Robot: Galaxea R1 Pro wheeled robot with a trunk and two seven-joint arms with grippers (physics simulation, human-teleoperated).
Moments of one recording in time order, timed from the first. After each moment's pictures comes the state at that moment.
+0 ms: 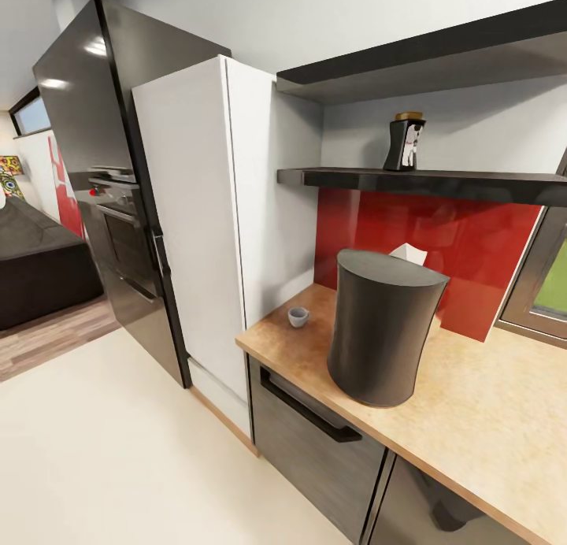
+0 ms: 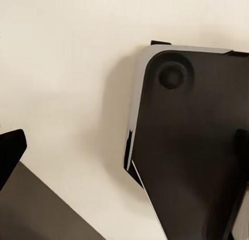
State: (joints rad) left arm 0.00 0.07 0.11 -0.06 0.03 -0.16 0.02; right arm -0.38 0.11 0.57 -0.03 -0.50 0.27 0.05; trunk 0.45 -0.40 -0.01
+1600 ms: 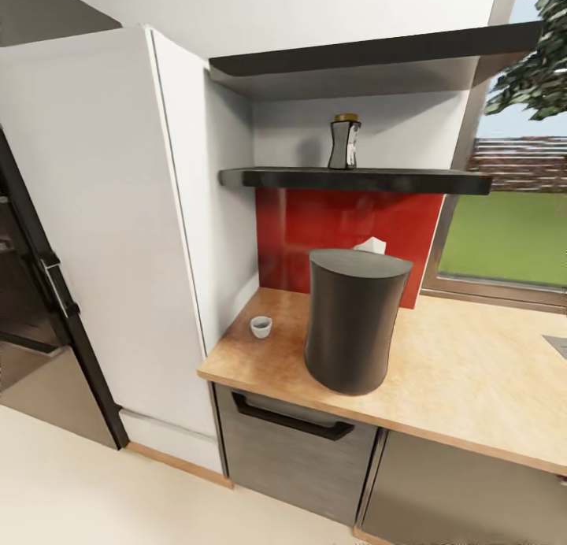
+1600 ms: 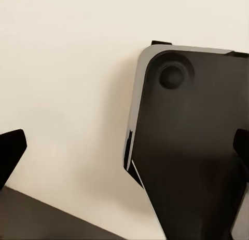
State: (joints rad) left arm 0.00 0.07 0.12 -0.06 0.03 -0.16 0.02; right arm -0.37 0.11 0.57 -0.03 -0.51 0.24 0.05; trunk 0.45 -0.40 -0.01
